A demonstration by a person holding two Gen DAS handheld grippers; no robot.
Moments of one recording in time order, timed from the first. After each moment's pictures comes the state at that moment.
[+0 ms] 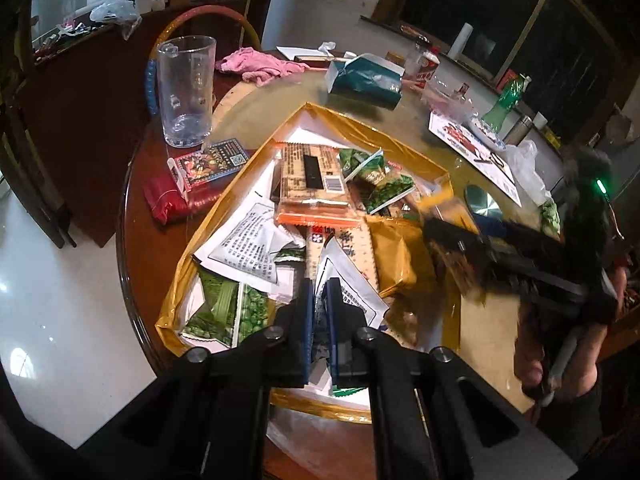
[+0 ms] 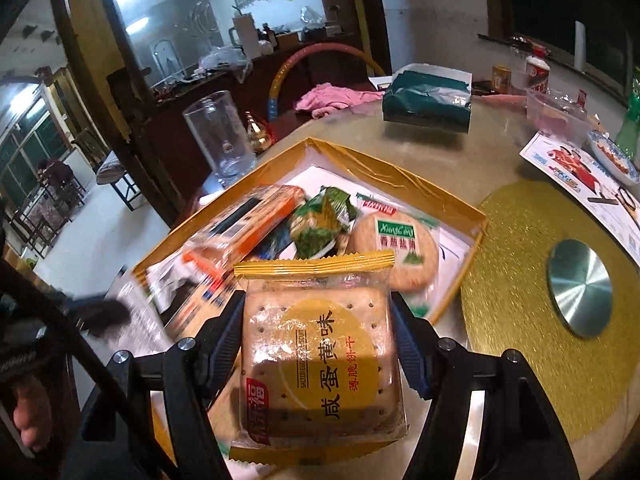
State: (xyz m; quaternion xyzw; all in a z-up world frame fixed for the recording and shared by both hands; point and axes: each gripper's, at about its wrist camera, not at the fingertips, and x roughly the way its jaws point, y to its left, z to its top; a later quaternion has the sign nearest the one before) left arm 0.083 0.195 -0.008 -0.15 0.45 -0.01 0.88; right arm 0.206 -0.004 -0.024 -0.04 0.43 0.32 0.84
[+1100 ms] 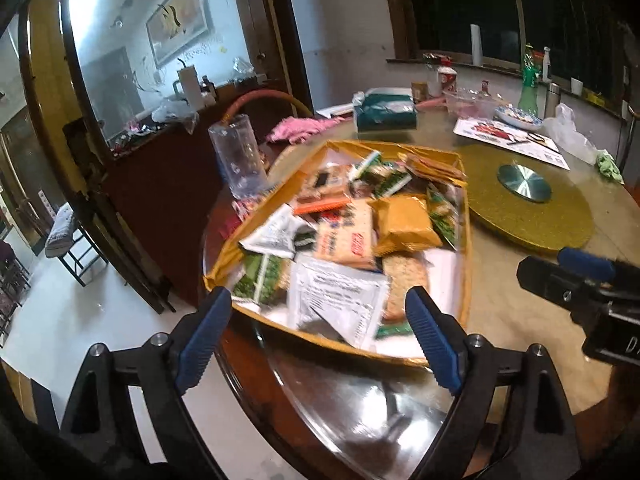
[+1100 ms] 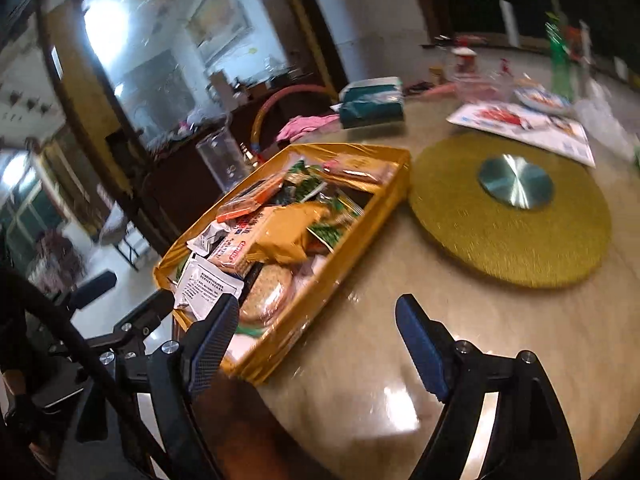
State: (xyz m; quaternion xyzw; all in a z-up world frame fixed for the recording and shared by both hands) left arm 0.001 0.087 -0.010 0.03 0.35 0.15 0.92; right arm 0.078 -0.100 -0.021 0.08 0.38 0.29 0.88
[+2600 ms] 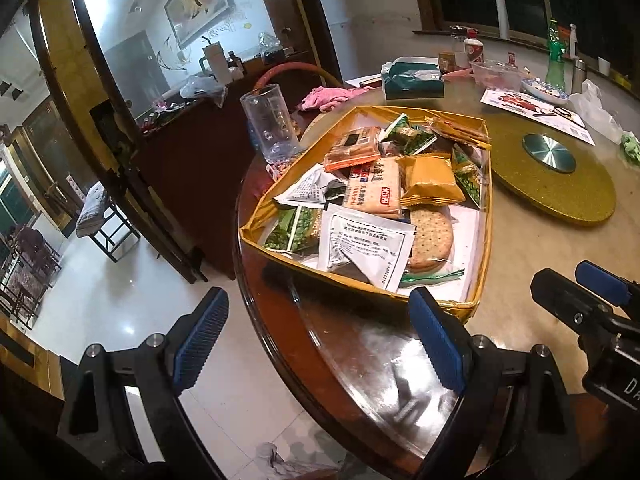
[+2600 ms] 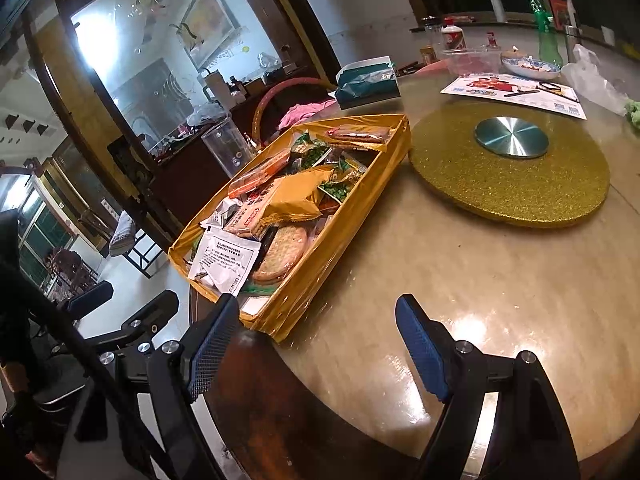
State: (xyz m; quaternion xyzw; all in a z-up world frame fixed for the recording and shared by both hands) left arm -0.022 0.082 -0.016 0.04 0.39 0.21 0.89; right arm 0.046 -0.096 -0.037 0.10 0.40 0.28 0.87
